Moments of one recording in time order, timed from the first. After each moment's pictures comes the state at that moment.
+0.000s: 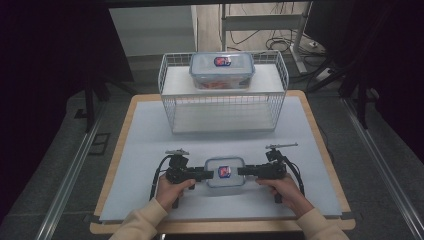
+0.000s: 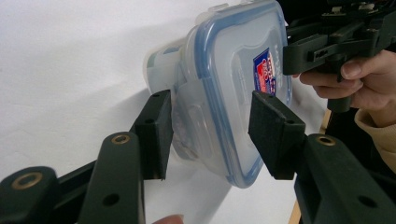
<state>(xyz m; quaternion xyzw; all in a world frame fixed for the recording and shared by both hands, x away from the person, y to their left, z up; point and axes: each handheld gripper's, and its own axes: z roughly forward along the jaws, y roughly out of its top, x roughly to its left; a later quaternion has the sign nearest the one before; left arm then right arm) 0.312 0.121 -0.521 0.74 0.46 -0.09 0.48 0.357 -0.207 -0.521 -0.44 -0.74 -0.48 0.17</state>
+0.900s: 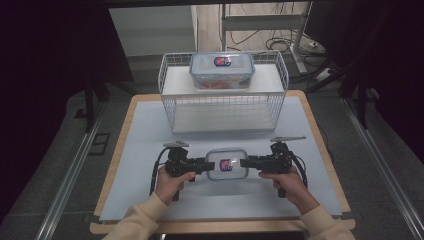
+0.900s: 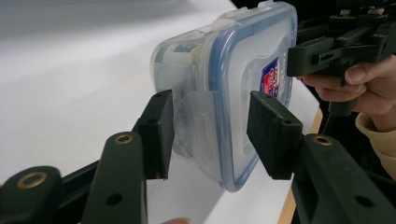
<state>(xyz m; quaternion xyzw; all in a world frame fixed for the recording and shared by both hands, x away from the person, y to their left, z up) 0.320 0.119 -0.479 0.74 0.43 -0.05 0.51 0.353 -0.209 -0.474 -0.41 -0.75 -0.51 0.10</state>
